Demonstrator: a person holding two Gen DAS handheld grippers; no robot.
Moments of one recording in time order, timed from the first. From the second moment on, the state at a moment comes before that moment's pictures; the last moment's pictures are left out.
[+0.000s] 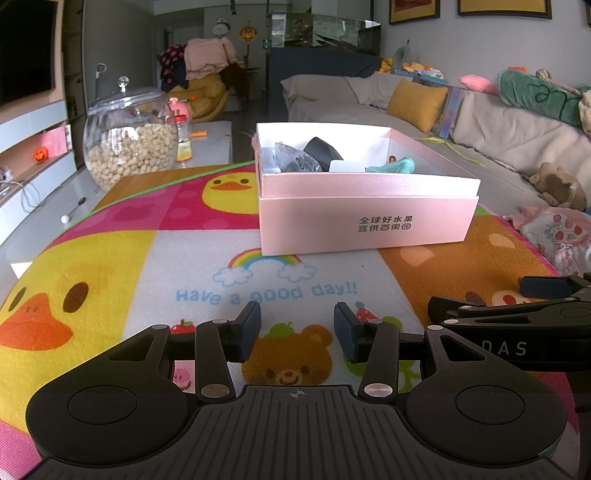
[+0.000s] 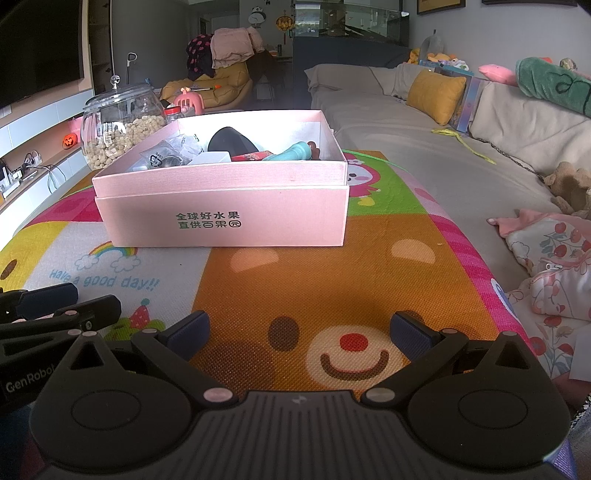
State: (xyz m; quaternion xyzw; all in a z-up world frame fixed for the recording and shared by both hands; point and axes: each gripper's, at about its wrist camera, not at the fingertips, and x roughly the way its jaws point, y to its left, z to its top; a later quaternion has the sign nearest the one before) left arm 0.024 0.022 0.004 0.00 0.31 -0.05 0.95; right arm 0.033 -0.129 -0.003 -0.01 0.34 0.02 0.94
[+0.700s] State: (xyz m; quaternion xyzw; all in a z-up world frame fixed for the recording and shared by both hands) left arm 0.025 0.023 0.005 0.00 0.32 -0.04 0.95; right arm 0.033 -0.128 -0.003 -0.01 0.34 0.02 0.94
